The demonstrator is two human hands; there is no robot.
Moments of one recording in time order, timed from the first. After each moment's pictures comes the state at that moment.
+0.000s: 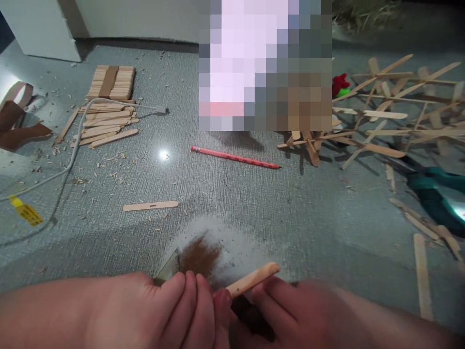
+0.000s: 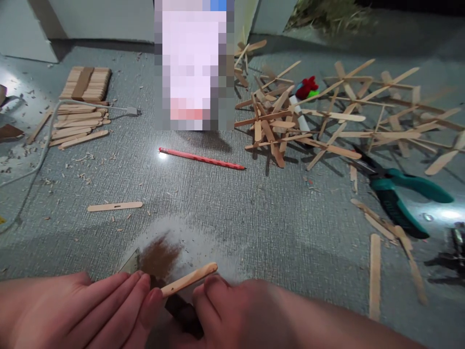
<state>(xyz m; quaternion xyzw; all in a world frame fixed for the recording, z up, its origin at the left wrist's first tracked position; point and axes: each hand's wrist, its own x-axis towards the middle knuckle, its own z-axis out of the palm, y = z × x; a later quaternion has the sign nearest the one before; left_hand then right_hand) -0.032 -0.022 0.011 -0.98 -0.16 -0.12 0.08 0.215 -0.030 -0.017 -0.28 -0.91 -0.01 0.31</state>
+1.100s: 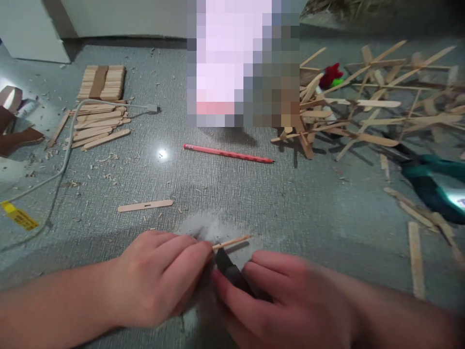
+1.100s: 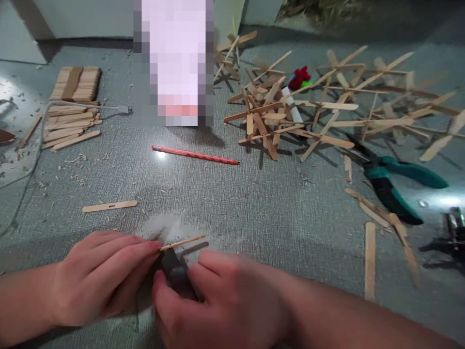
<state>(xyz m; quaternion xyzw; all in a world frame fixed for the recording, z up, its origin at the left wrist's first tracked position) -0.016 0.005 0.001 -0.91 -0.29 -0.28 -0.10 0.226 -0.004 -0.024 -0.17 -0.95 0.01 0.28</state>
